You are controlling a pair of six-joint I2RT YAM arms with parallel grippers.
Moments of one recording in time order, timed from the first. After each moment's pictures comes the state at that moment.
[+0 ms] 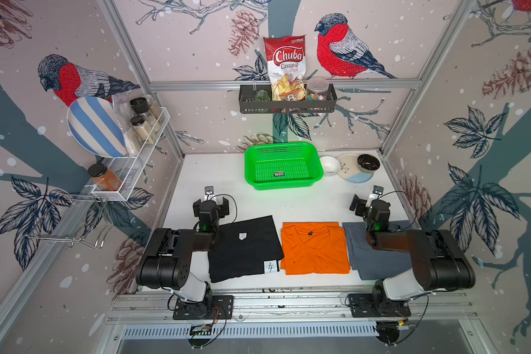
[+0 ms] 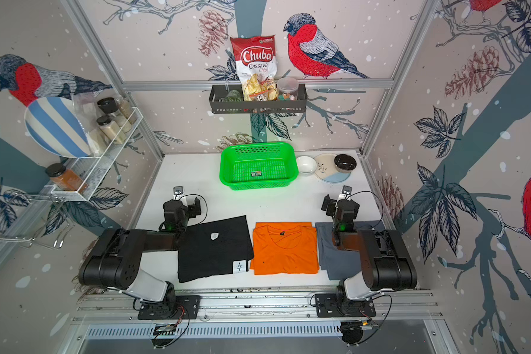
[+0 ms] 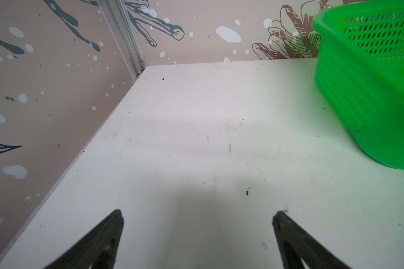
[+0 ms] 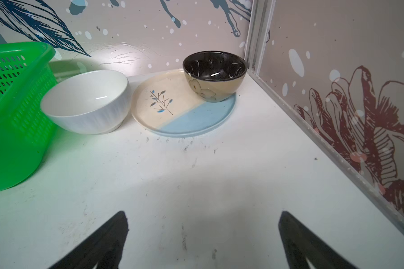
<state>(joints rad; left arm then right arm) -0.08 1.55 0.39 0.79 -0.27 0.02 0.06 1.51 0.36 0.79 0.22 0.08</state>
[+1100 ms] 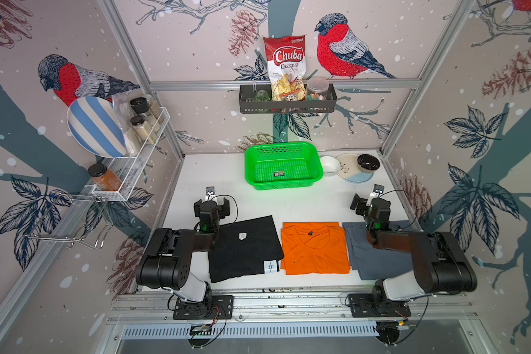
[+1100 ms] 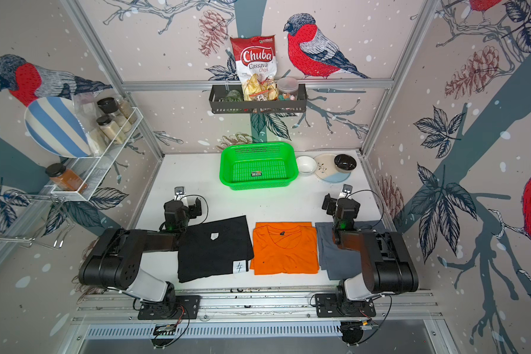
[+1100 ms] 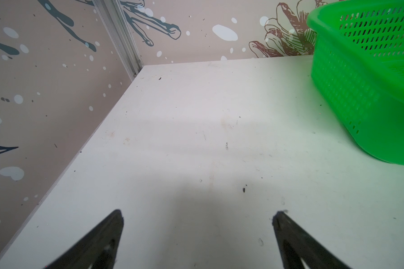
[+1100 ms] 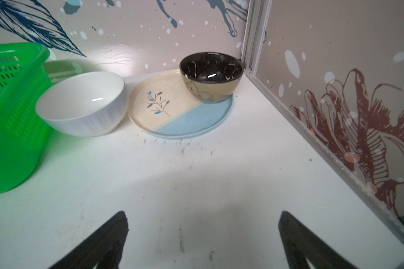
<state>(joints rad) -0.08 1.55 0.38 0.79 -0.26 0.03 0.06 1.43 0.44 0.63 0.25 0.09</state>
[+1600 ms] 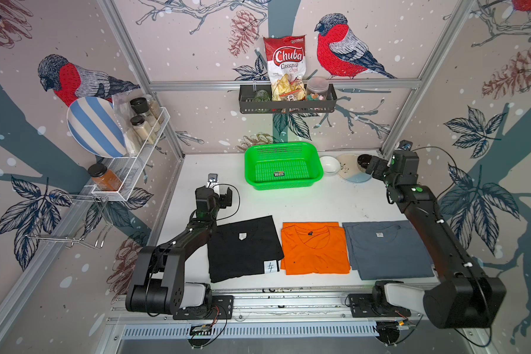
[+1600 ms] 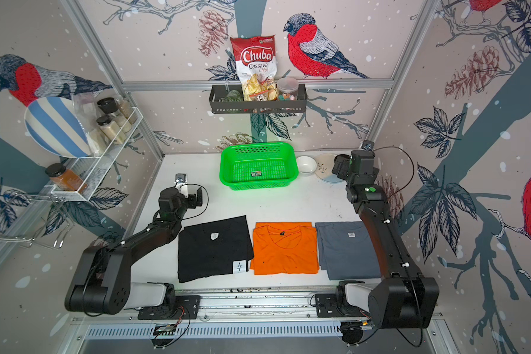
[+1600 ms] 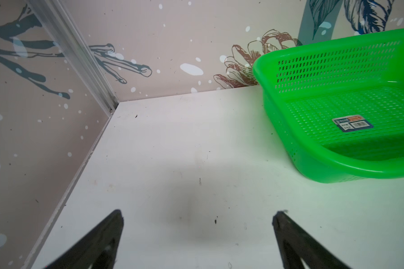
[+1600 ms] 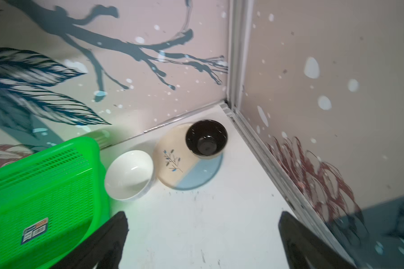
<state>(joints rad) -0.08 1.35 0.60 0.38 -0.08 0.12 0.05 1.28 1.23 -0.50 0.34 0.28</state>
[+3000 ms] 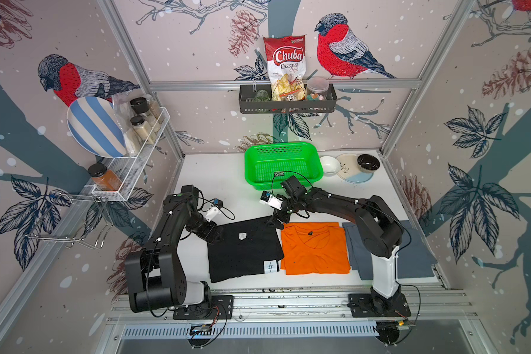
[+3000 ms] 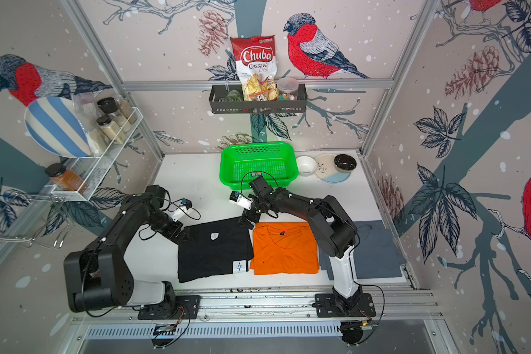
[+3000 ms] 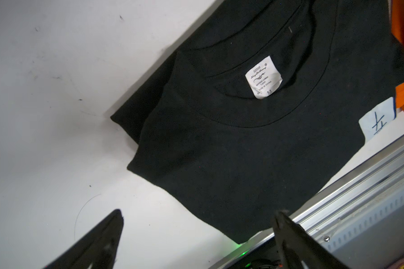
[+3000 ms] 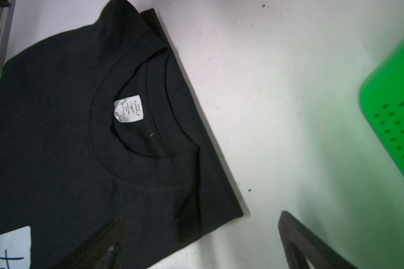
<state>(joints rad) 0.14 1.40 1.00 -1.16 0.26 0.66 0.77 2.03 1.38 -0.36 -0.49 -0.52</state>
